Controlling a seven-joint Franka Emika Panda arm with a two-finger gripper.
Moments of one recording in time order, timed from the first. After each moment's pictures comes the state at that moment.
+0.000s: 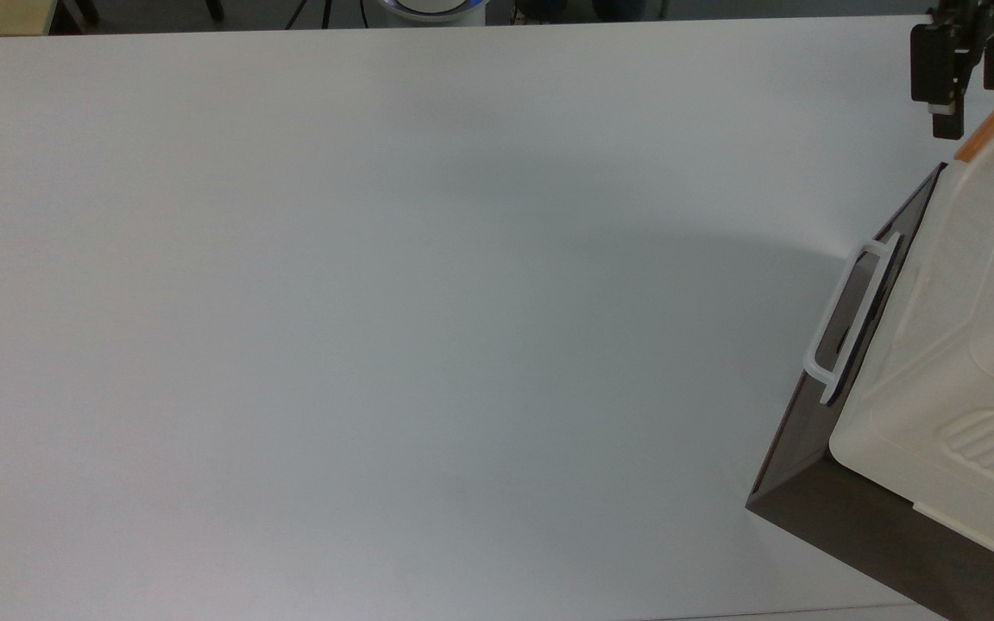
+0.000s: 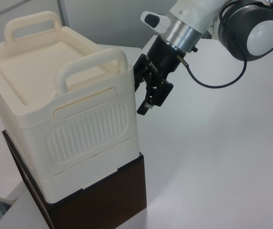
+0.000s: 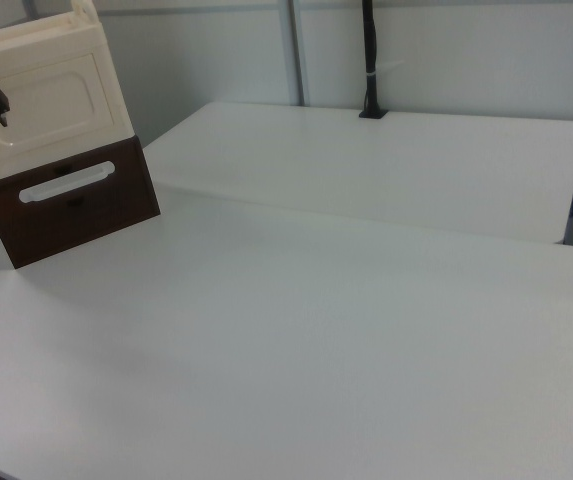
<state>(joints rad) 0.90 0.36 -0.25 -1.36 0.08 2.33 -0.15</state>
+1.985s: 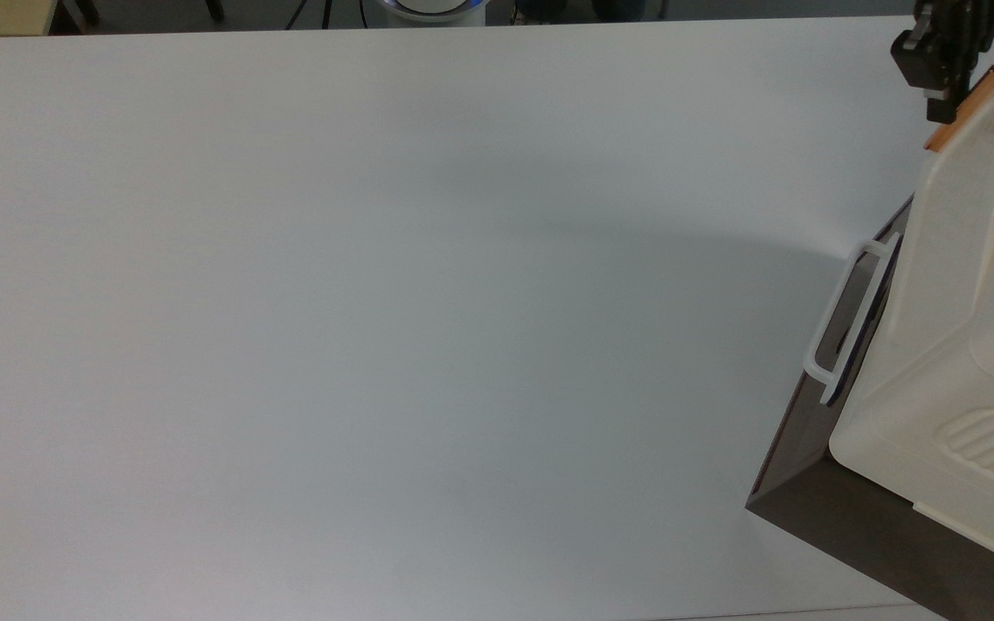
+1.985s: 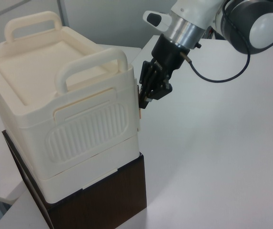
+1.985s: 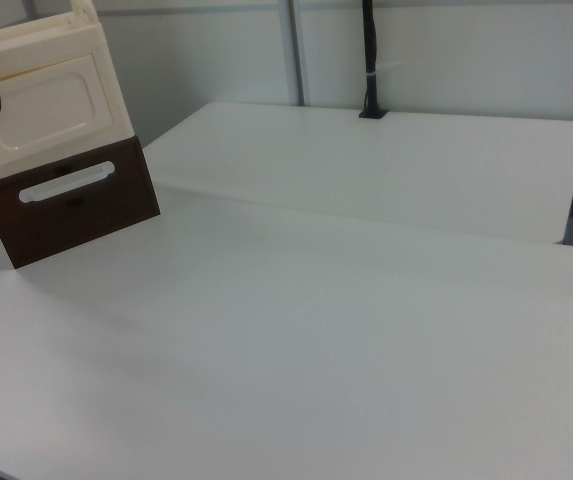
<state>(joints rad) 0.89 0.33 -0.25 -1.38 0.09 2.25 -0.13</state>
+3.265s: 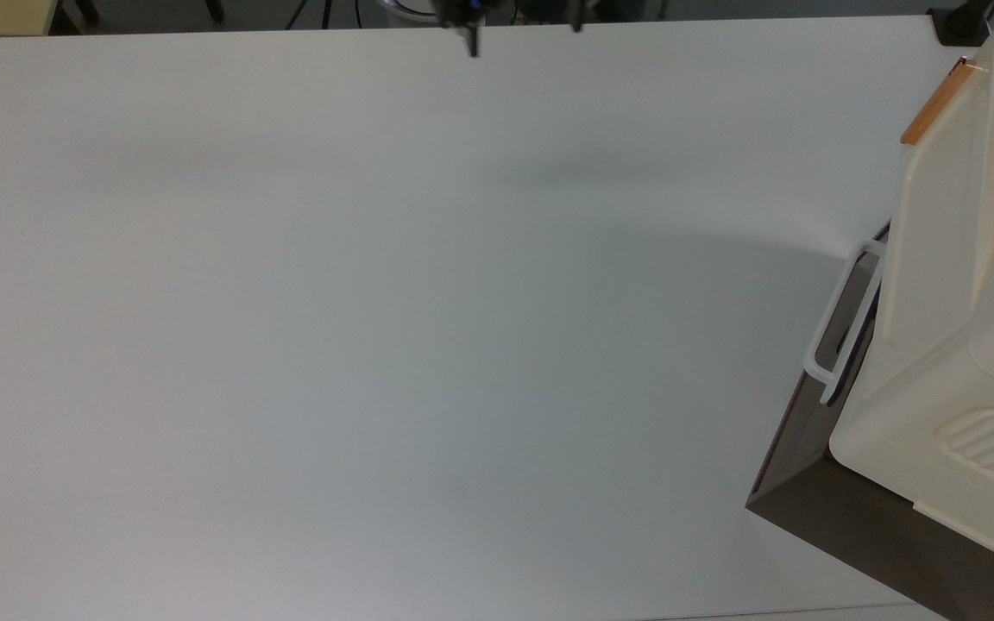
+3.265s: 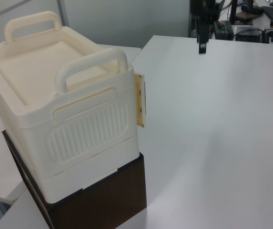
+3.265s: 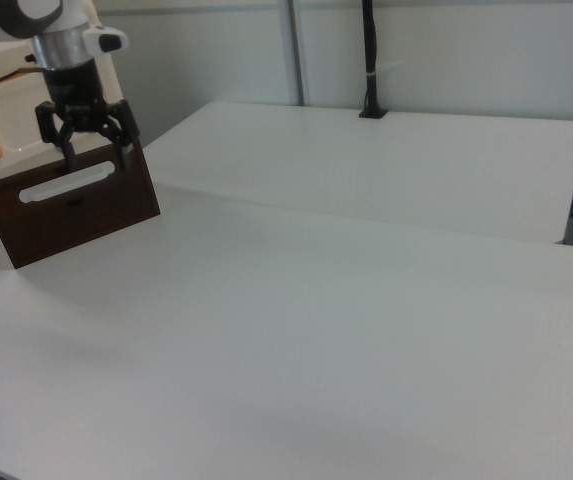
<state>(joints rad) 0.49 0.10 -0.28 -1.45 0.02 1.52 -0.11</state>
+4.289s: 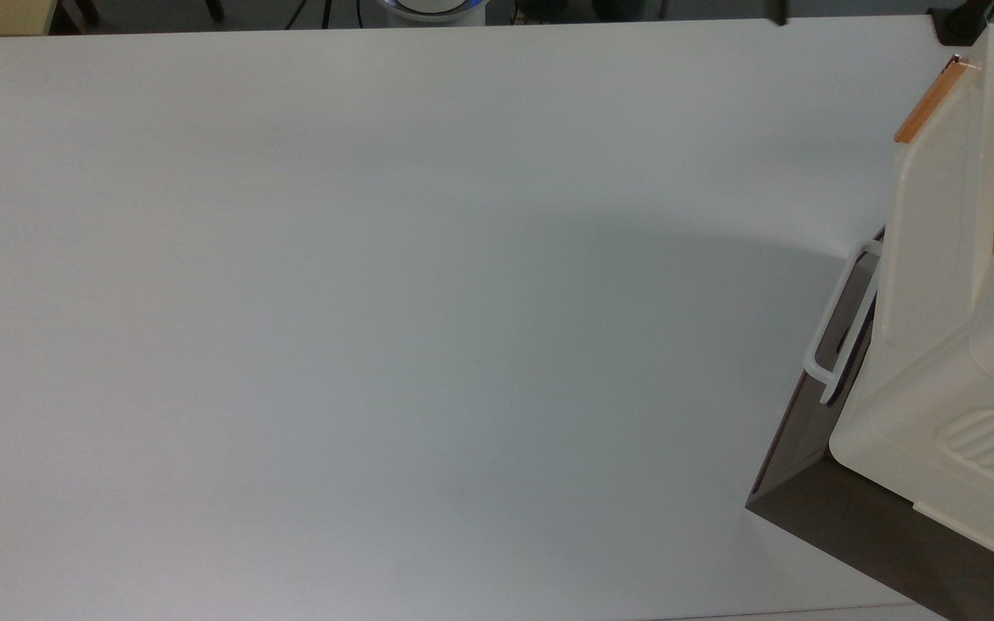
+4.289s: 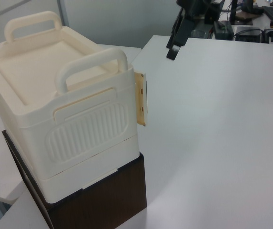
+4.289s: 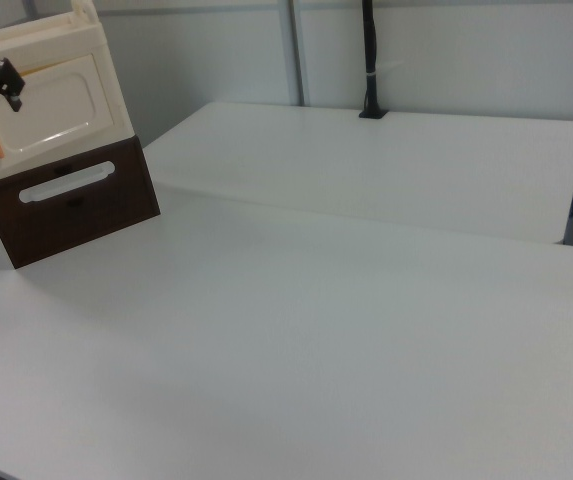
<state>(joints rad) 0.77 0.12 -0.21 -1.42 0.05 2.00 0.22</state>
